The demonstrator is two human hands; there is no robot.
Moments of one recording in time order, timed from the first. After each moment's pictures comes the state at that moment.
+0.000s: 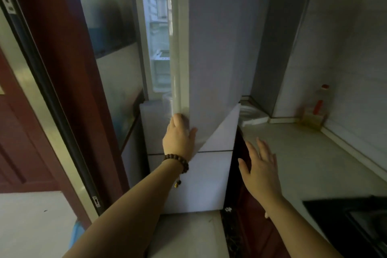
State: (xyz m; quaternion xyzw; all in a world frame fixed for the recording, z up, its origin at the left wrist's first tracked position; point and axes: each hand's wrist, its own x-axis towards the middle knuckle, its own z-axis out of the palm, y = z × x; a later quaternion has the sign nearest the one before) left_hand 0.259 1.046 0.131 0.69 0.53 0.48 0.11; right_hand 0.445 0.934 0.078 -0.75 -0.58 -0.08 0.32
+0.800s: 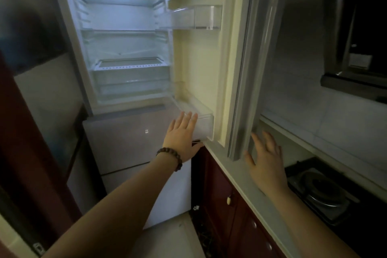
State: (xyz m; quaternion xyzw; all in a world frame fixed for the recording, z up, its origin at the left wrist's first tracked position) left_hand 0.346 1.034 0.143 0.93 0.31 0.21 -0.03; right_hand 0.495 0.841 0.123 -0.83 -0.44 -0.13 0.33
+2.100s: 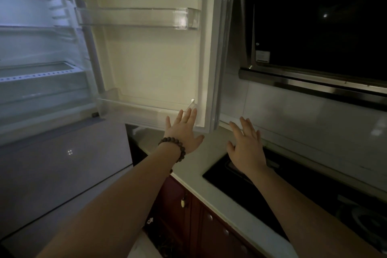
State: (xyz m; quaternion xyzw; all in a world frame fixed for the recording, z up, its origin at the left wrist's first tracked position) left_hand 0.489 0.988 0.167 0.98 0.15 0.13 0.04; right_hand 0.555 0.800 0.146 -0.91 -0.32 -0.17 0.21
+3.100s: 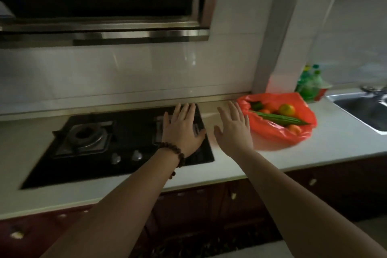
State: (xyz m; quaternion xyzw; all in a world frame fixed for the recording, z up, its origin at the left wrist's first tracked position) left_hand 0.477 0.497 0.093 0.94 -0.28 0.12 0.15; right_hand 0.411 0.349 0.091 -0.96 0.12 -0.20 0.15
